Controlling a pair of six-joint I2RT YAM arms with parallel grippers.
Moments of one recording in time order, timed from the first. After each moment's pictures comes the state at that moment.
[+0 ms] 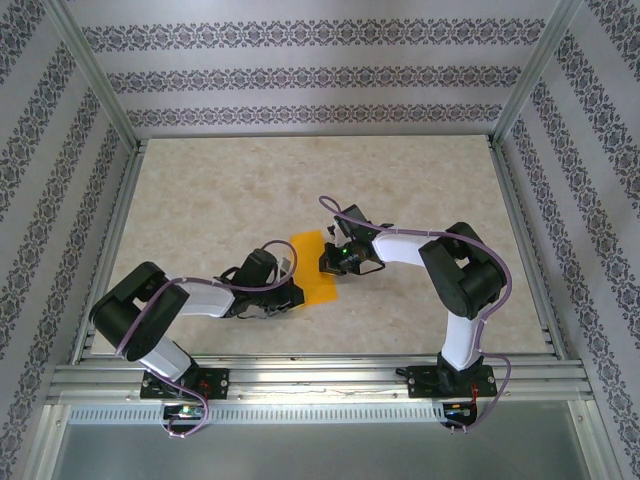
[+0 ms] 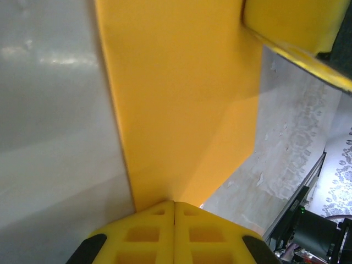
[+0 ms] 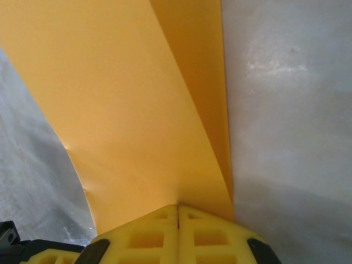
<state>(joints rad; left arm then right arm) -0.62 1.56 0.45 0.26 0.51 -1.00 0.58 1.87 1.01 -0.25 -0.48 0.68</state>
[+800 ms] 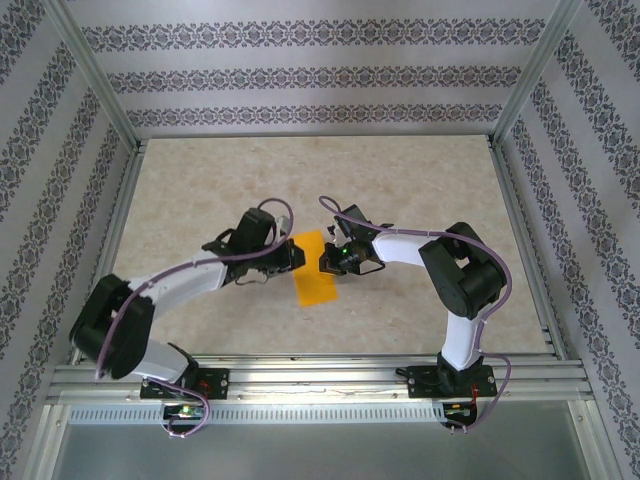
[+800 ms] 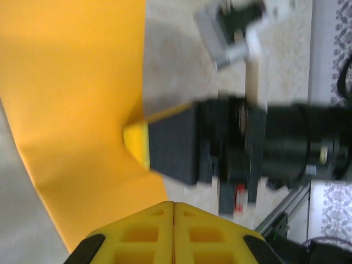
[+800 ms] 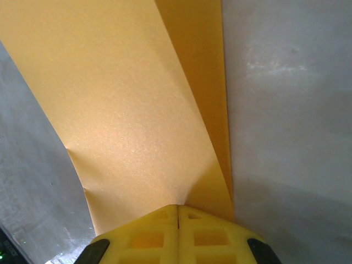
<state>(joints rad) -0.51 1.49 0.83 -0.15 0.46 -0.80 0.58 1.87 1.01 -0.25 -0.48 0.68</state>
